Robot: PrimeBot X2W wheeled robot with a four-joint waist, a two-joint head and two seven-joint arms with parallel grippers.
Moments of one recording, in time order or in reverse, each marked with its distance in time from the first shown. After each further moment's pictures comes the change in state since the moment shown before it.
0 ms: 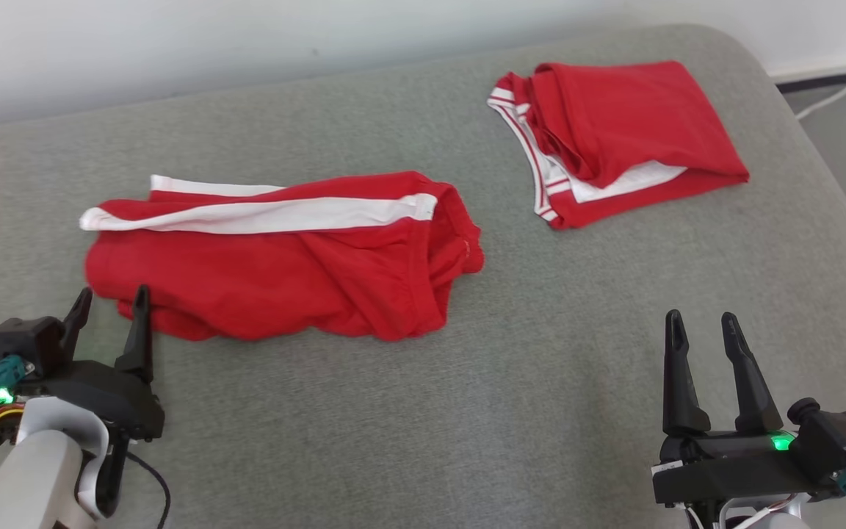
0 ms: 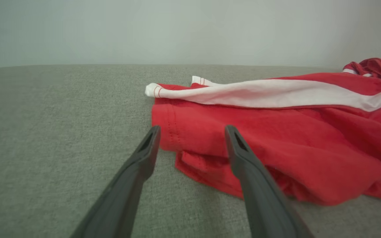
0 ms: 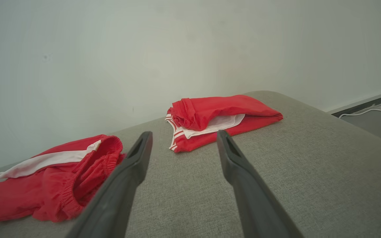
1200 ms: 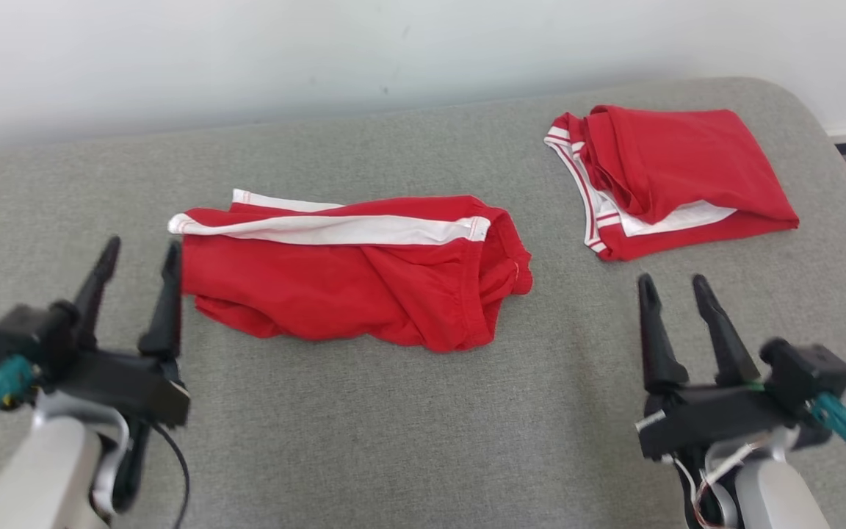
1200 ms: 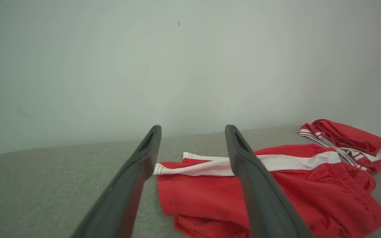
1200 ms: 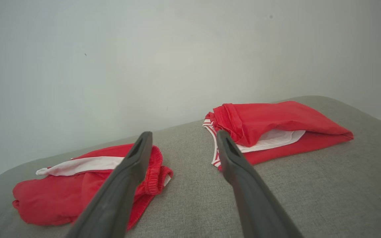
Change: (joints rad) left arm 0.023 0.052 -0.068 -0.246 -0.035 0.002 -0.081; right arm -0.157 -0.036 0.039 0.125 0.026 0.000 0.101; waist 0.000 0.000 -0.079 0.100
